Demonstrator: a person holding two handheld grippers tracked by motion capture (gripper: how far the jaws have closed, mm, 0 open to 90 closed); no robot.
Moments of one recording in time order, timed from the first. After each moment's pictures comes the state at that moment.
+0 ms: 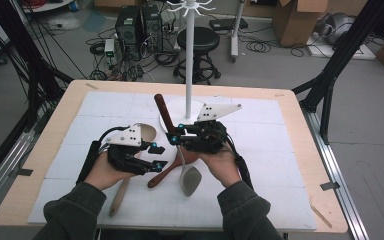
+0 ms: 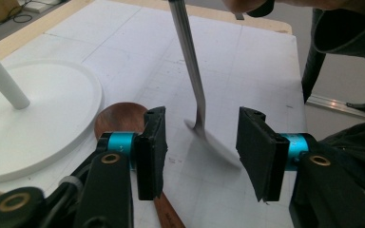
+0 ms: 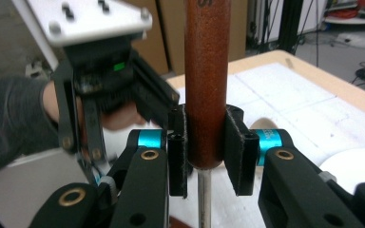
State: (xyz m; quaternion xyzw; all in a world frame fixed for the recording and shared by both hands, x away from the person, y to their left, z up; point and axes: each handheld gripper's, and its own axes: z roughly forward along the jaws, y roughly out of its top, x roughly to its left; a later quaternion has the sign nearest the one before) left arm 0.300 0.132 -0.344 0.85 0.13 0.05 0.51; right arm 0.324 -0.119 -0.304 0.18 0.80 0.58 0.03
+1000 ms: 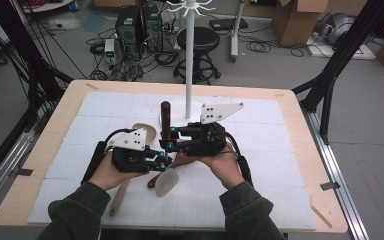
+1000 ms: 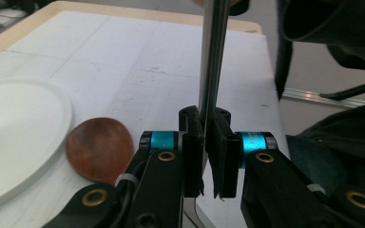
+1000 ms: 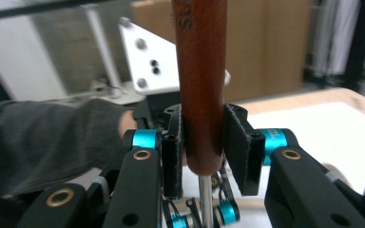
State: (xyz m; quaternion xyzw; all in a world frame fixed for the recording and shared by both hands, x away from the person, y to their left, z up) left arm 0.299 0.124 -0.345 0.85 0.07 0.02 0.53; right arm 0.316 -0.117 -0.294 0.08 0.76 0.64 -0.05
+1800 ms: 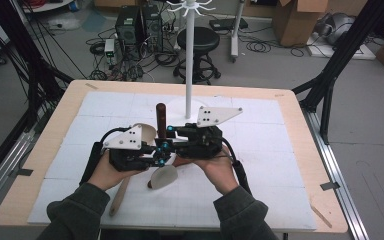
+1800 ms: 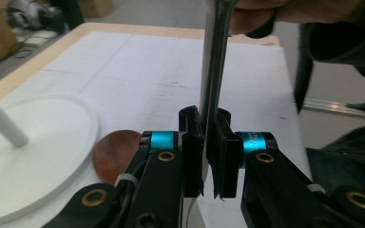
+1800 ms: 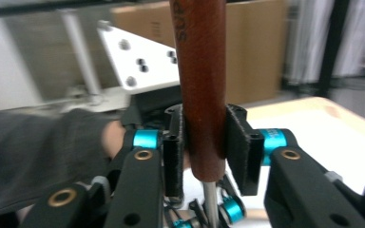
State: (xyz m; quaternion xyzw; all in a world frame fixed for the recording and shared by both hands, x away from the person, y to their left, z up) left arm 0.295 0.128 -0.338 0.83 0.08 0.06 0.55; right arm 0.304 -0.108 -0.290 0.10 0.76 0.65 0.00
